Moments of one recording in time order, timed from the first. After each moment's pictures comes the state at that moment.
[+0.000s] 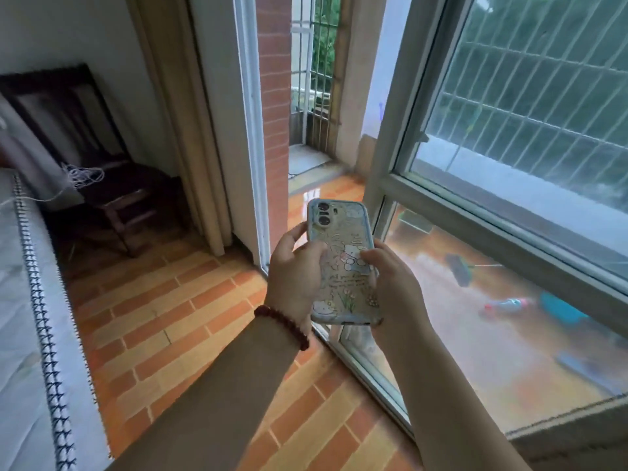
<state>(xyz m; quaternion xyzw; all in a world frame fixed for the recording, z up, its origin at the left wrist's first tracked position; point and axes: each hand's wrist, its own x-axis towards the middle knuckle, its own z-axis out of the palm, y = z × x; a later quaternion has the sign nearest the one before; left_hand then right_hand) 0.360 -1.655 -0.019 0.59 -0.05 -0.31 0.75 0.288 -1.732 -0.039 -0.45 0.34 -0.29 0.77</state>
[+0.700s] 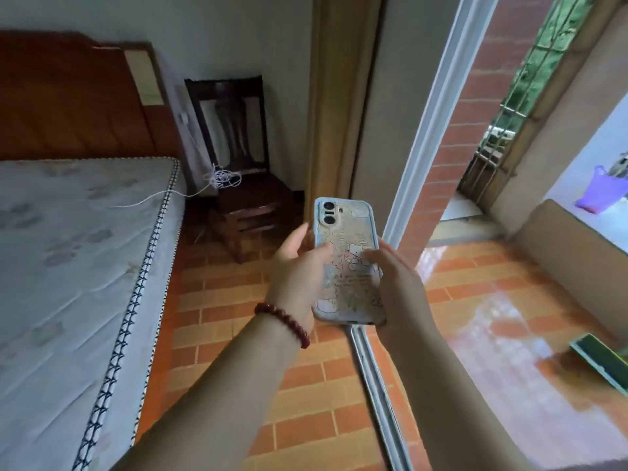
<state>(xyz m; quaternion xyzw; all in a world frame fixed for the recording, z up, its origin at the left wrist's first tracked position) 0.773 -1.736 -0.035 0.61 0.10 -0.13 0.78 0.742 -1.844 -0.051 -0.55 0.21 -0.08 0.80</state>
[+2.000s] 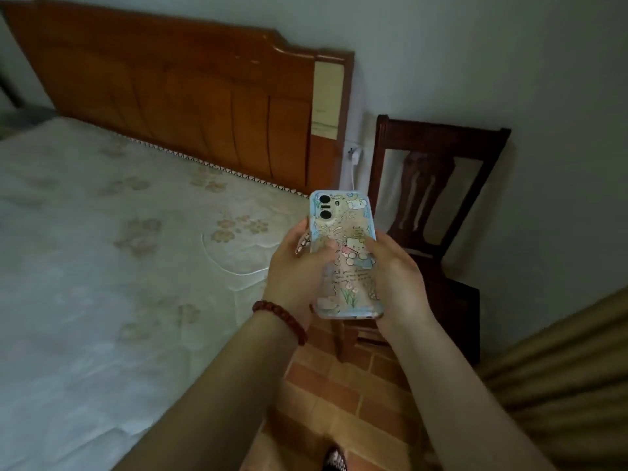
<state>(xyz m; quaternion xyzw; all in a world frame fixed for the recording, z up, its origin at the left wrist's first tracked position) 1.478 -1.495 -0.063 0.53 0.26 0.10 0.80 1.526 -1.599 -0.081 -0.60 0.06 0.17 0.78</state>
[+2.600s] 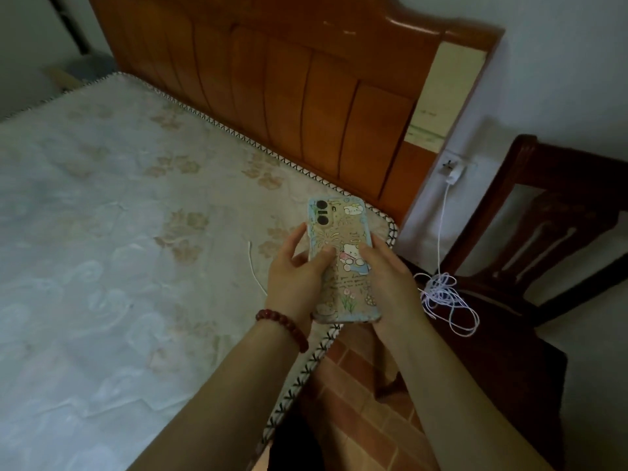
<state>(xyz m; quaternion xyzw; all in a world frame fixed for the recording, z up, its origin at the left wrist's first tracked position) 1.634 -1.276 -0.117 0.49 0.39 0.15 0.77 1.701 -1.366 -0.144 -0.62 0.03 0.29 0.73</state>
